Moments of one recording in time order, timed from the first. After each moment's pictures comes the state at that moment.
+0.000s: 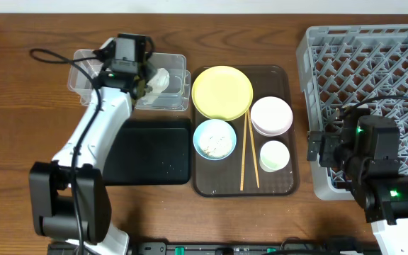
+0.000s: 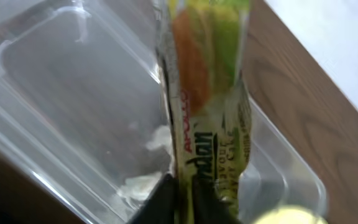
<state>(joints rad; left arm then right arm) -0.13 1.74 1.31 -0.49 -0.22 -0.90 0.07 0.89 0.86 -0.80 0.00 0.12</state>
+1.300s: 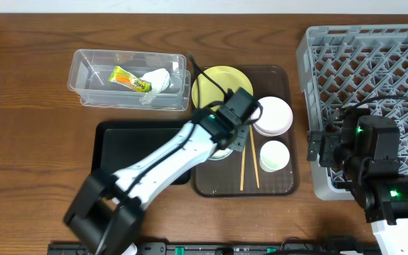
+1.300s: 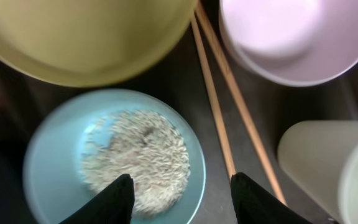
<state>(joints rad) -0.78 1.76 1.29 -0.73 -0.06 -0.43 0.07 0.89 0.86 -0.80 0.00 0.12</state>
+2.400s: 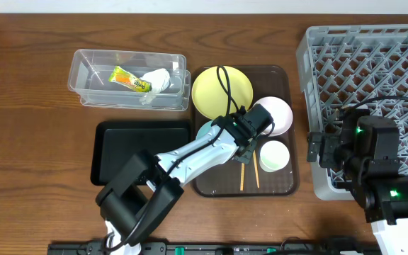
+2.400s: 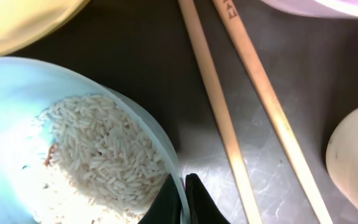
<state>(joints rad) -0.84 1.93 1.29 -0.71 -0.08 -0.42 0.07 0.89 0.86 -0.82 0.00 0.12</state>
